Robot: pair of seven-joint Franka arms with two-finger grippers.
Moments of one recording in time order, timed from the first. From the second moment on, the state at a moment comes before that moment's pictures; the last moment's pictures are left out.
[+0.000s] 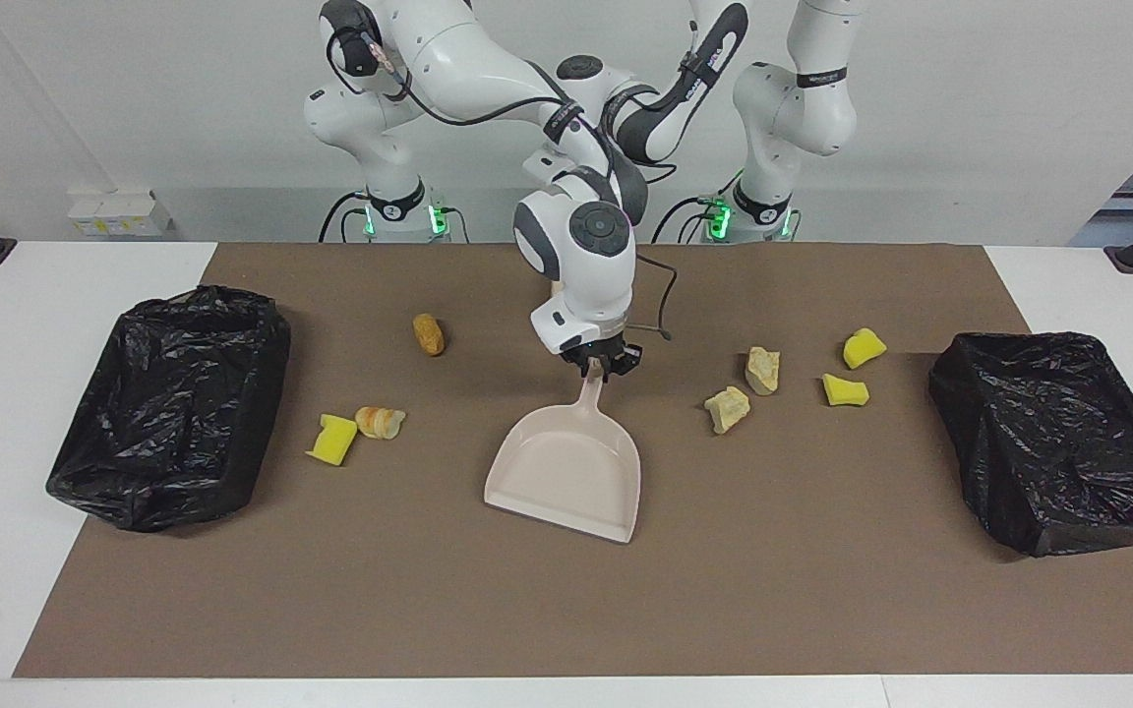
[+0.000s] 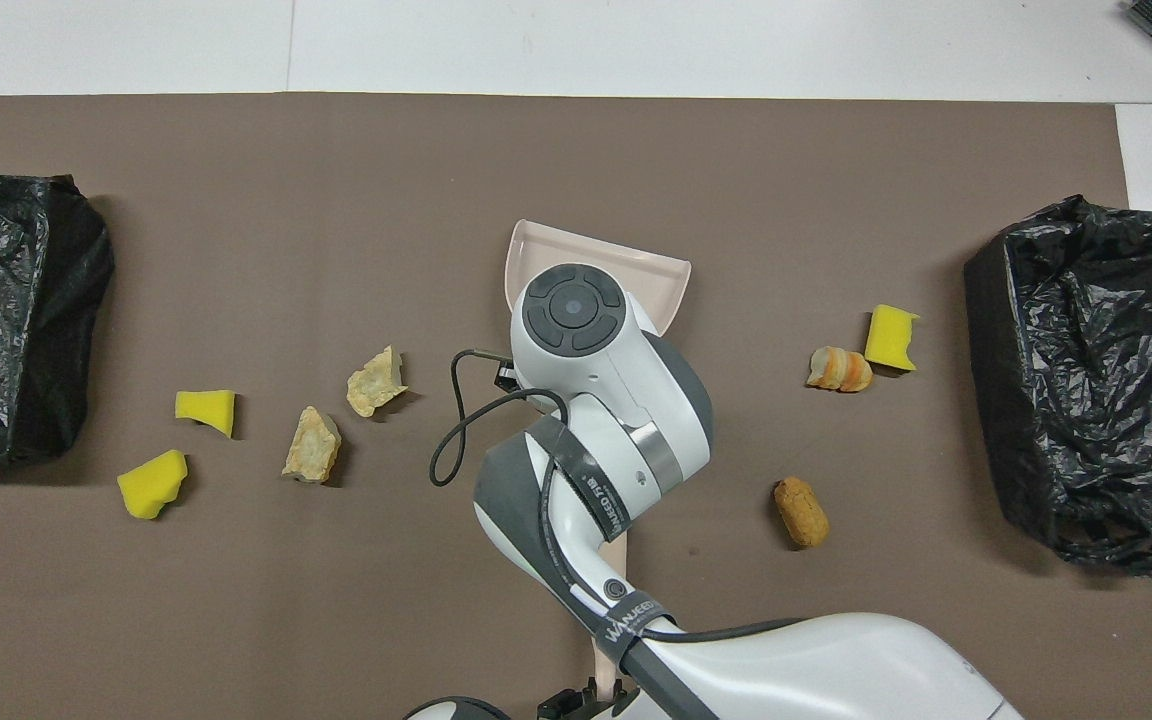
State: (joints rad) left arm -0.93 -0.11 -0.30 -2.47 0.02 2.48 -1.14; right arm 0.61 0.48 0.02 -1.57 0.08 1.99 0.86
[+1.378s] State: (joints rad) left arm -0.91 -0.21 -0.28 -2.43 0.02 2.20 -1.21; right arm 0.43 0.35 0.01 -1.66 0.03 1.85 -0.35
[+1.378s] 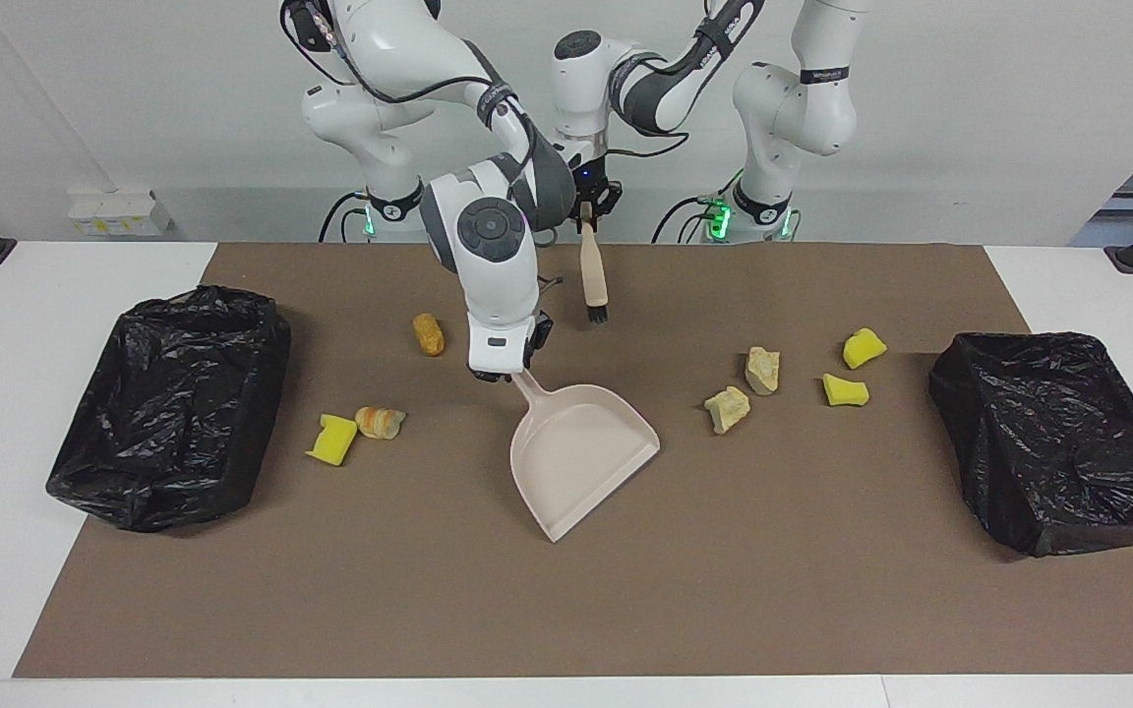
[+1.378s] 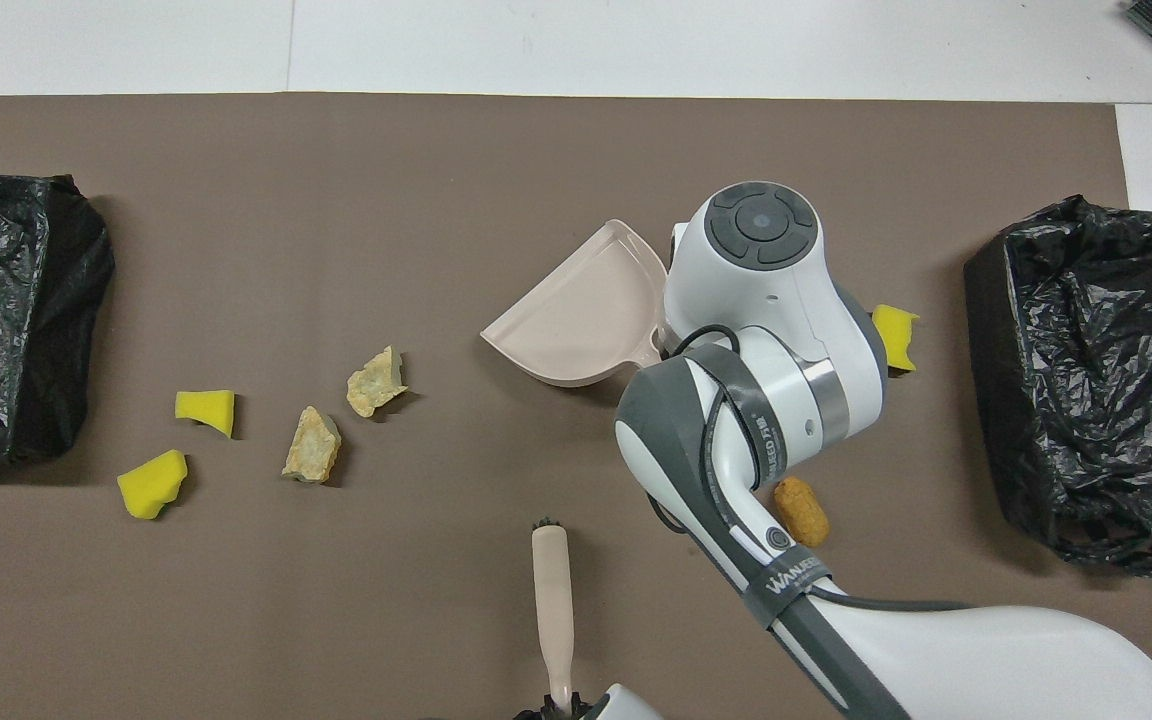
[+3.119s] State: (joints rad) left arm -0.40 -0.24 -0.11 -2.29 0.02 1.95 -0.58; right arm 0.42 0.32 0.01 -1.84 -0.10 2.03 -0.71
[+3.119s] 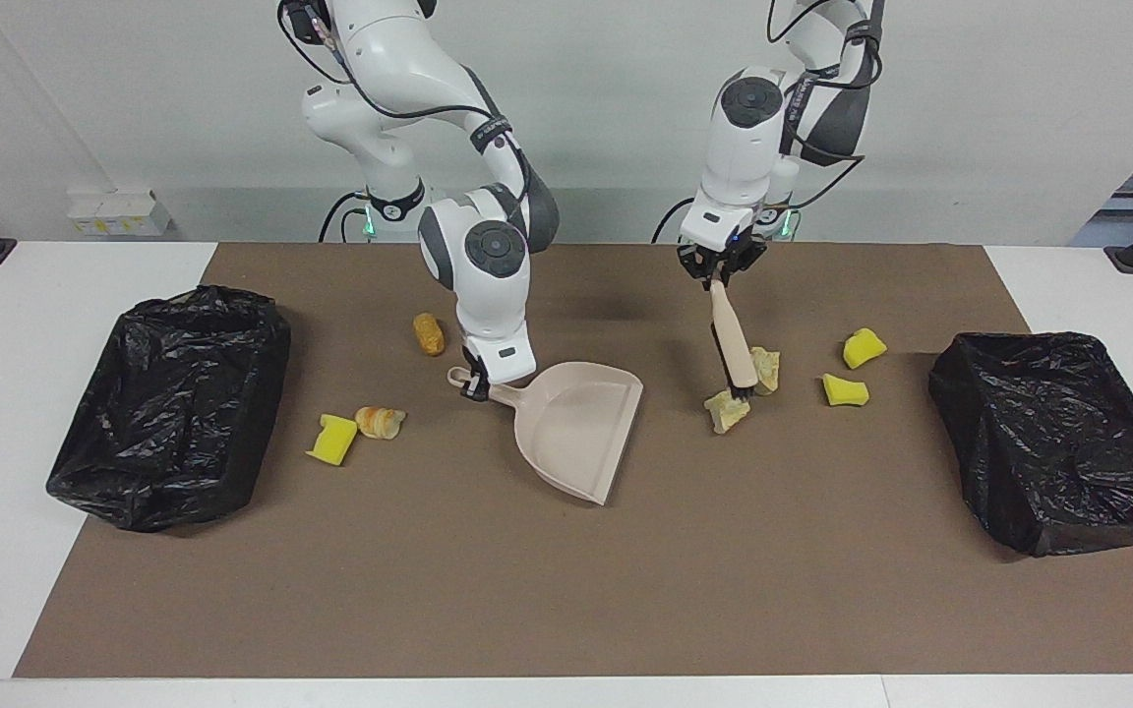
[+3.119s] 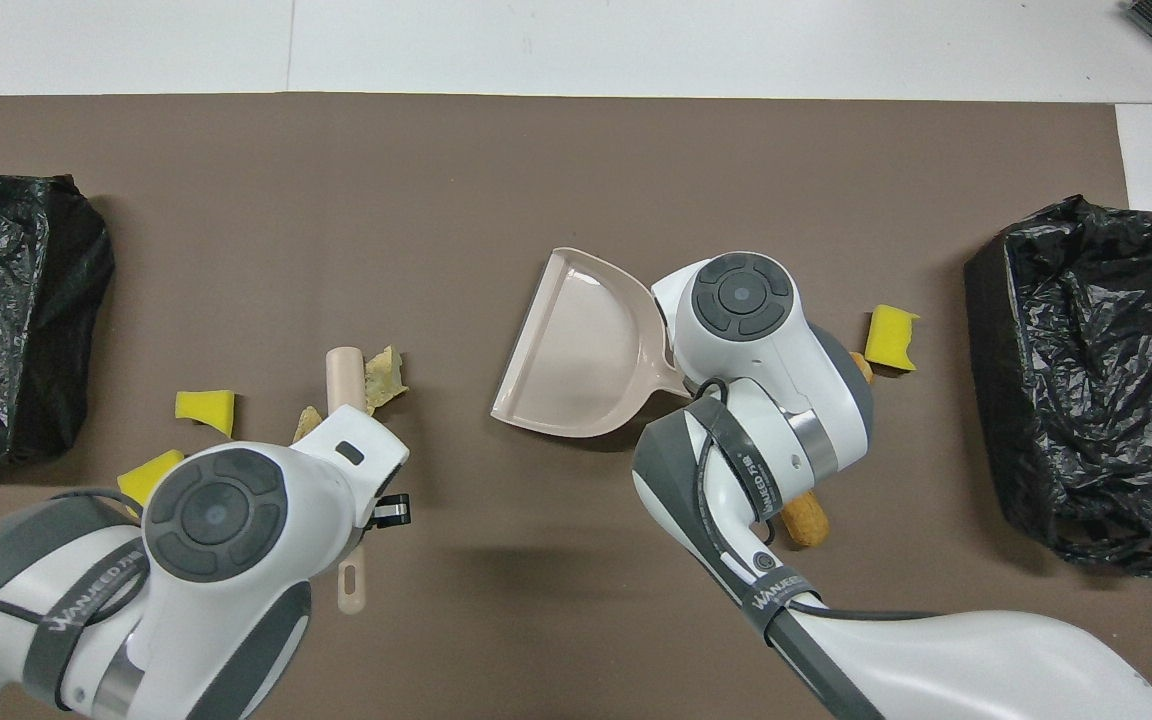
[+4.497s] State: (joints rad) left arm 0.20 -0.30 -0.07 -2.41 0.03 2.05 -0.16; right arm 0.54 0.22 0.02 -1.81 -0.24 1.79 -0.67
